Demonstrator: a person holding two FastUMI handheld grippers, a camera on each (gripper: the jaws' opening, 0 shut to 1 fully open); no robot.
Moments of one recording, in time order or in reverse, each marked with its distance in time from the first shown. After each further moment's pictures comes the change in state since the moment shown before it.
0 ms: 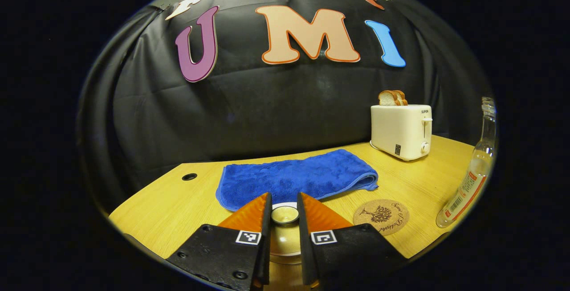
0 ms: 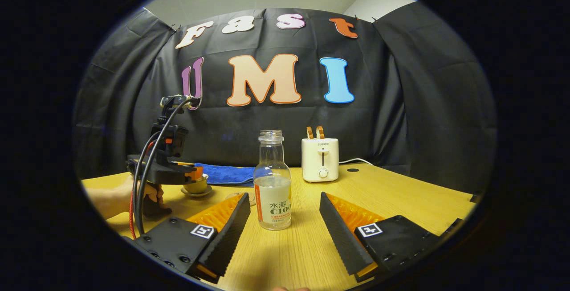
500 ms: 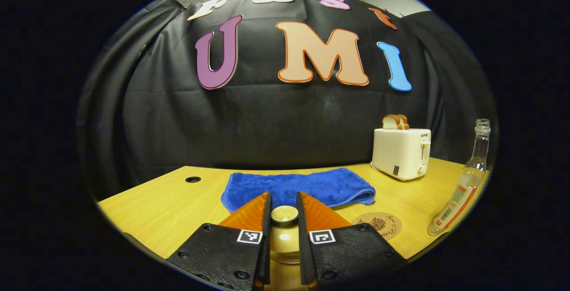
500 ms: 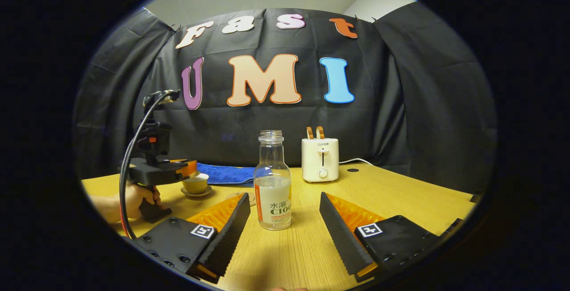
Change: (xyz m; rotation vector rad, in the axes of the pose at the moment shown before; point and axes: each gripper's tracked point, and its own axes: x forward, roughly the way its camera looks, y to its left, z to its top) left arm -0.018 0.013 0.025 -0.104 -0.180 0.021; right arm 0.000 0.000 0.000 0.000 0.000 0.000
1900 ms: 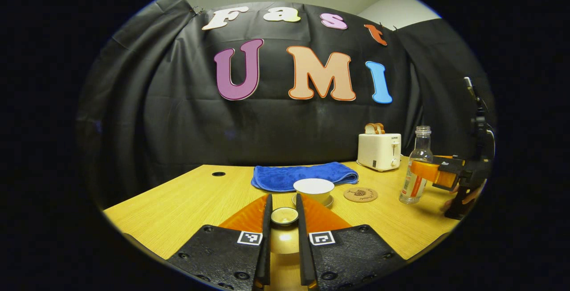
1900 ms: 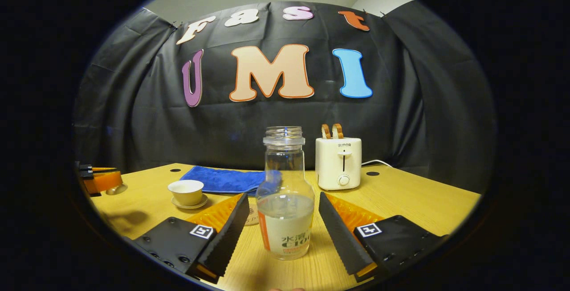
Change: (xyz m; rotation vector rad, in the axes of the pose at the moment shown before) left arm -0.144 0.051 -0.001 -0.002 0.002 -0.060; right arm 0.099 0.027 -0.006 0.004 0.012 0.056
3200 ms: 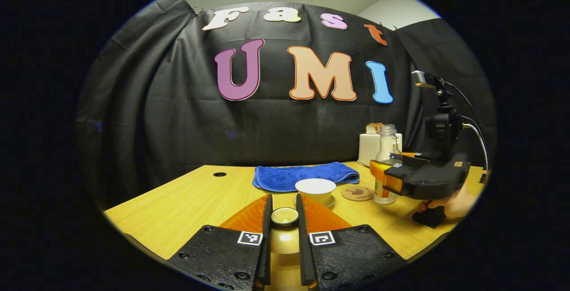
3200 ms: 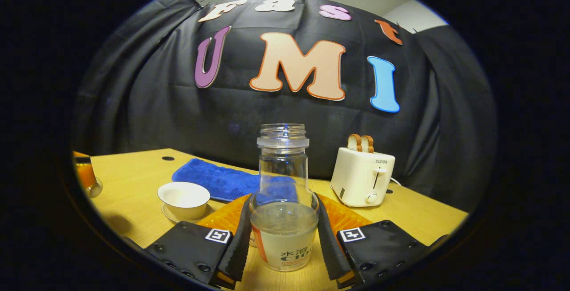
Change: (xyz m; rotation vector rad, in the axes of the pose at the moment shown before) left arm 0.003 0.011 0.000 0.005 -0.003 0.014; right arm 0.067 0.088 -0.001 -0.256 0.022 -0.014
